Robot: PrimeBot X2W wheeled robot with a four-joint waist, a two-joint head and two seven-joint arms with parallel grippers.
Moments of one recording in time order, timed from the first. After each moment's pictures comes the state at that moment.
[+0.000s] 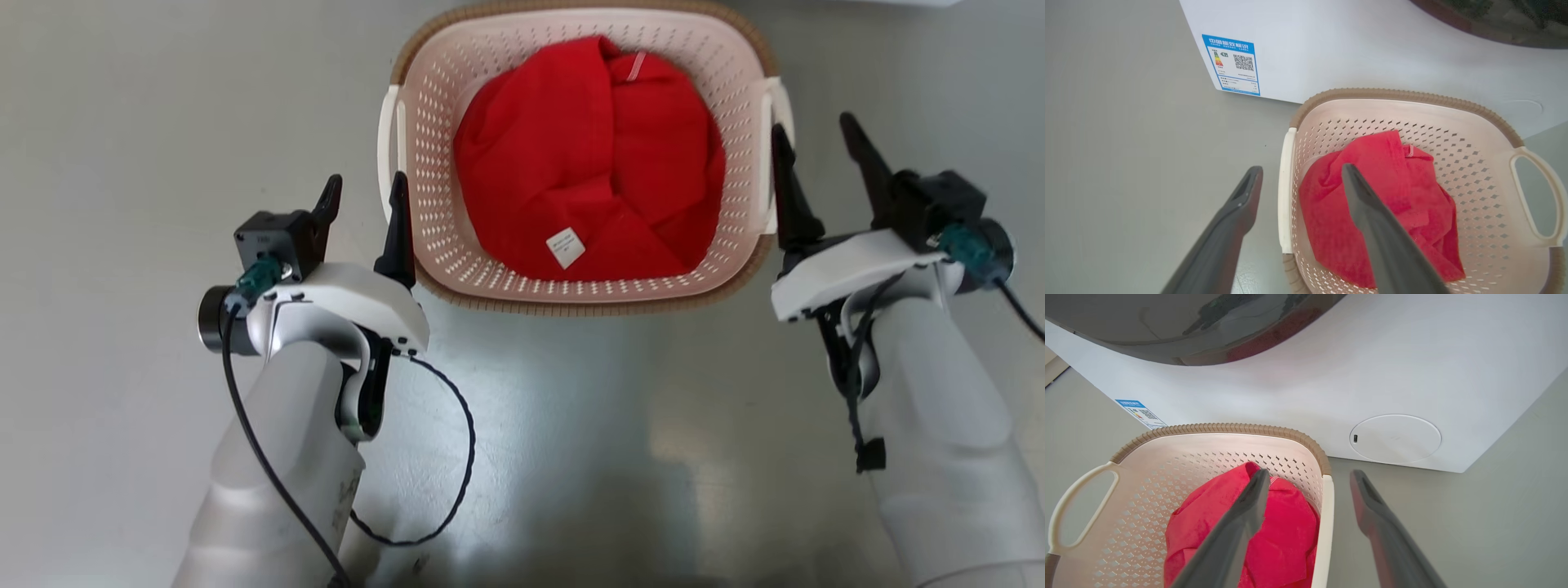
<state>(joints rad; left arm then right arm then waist) -0.65 0.03 -0.23 0.65 -0.37 0.07 -0.26 -0.68 -0.06 -0.05 0.64 0.01 0.12 -0.25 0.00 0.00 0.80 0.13</state>
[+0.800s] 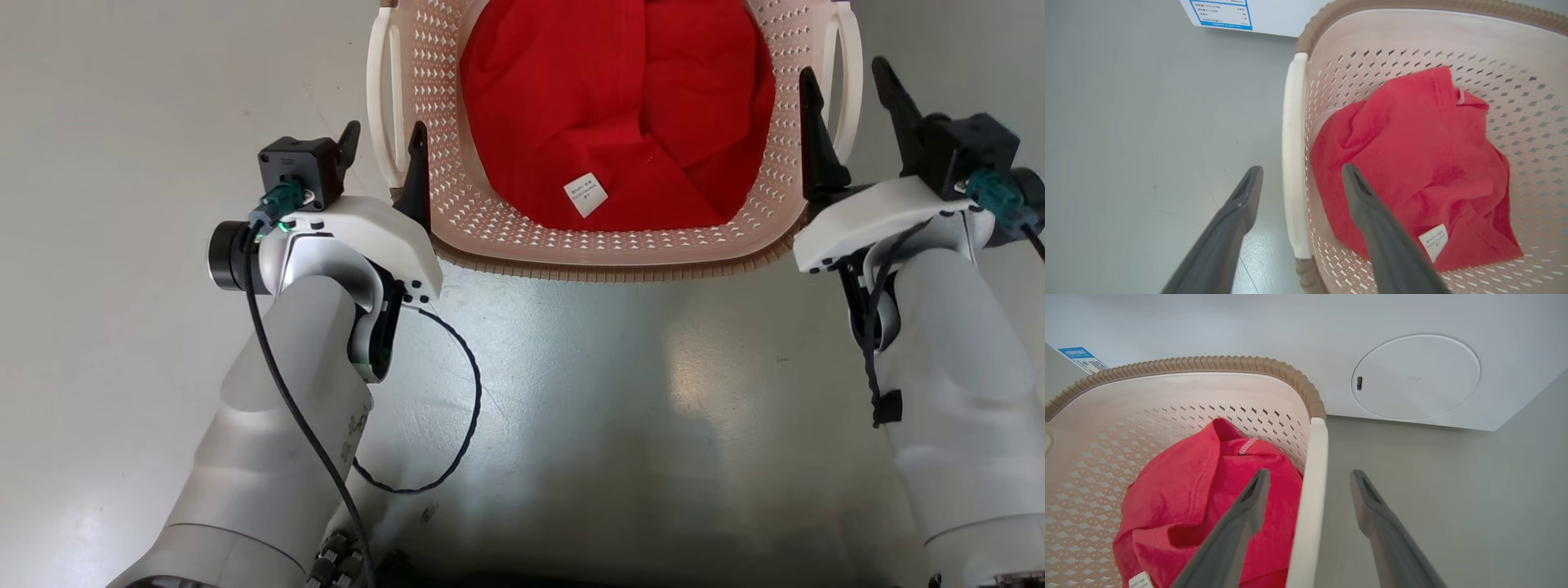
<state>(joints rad) -0.86 0.02 -0.32 0.87 -0.42 0.06 -0.26 -0.79 -0.07 -0.09 0.71 -0.04 0.12 -0.25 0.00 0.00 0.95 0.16</state>
